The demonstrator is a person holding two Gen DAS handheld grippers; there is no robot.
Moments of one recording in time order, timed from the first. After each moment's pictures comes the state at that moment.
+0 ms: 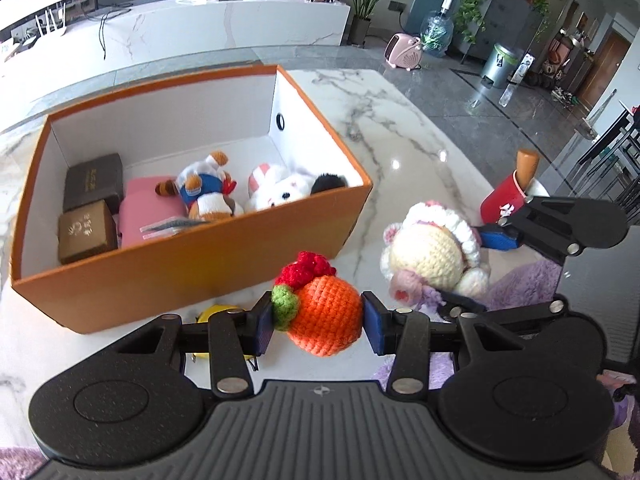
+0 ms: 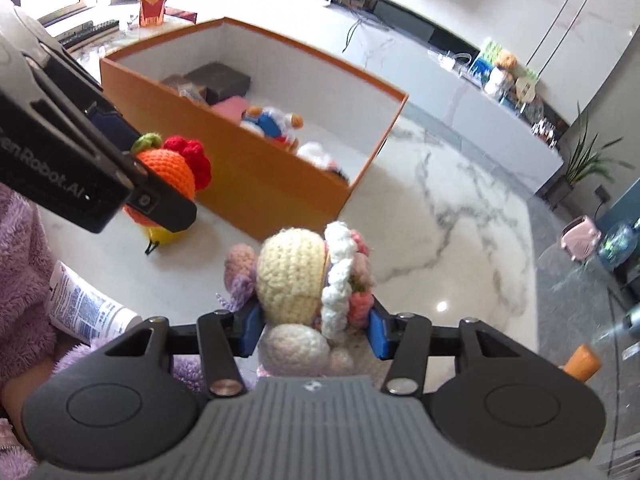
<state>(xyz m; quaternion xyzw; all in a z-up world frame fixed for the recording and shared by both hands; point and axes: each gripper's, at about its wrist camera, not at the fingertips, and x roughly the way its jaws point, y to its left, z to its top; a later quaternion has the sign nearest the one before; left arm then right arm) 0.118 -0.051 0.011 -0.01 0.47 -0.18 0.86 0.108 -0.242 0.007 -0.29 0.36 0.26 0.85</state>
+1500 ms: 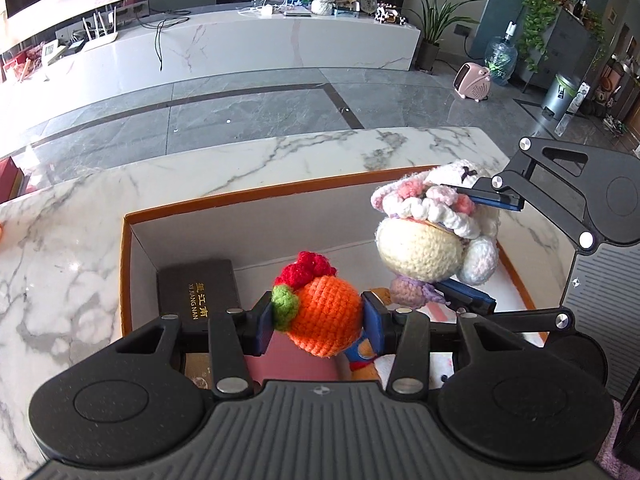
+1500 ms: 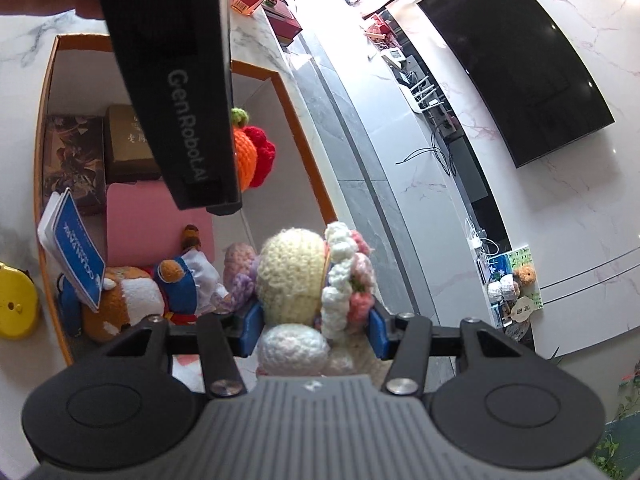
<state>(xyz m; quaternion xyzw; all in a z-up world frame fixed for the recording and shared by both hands) 0.261 0.038 0.015 -0.01 0.47 -0.10 0.88 0.238 -0.098 0.015 -0.55 0.17 0.35 0.74</state>
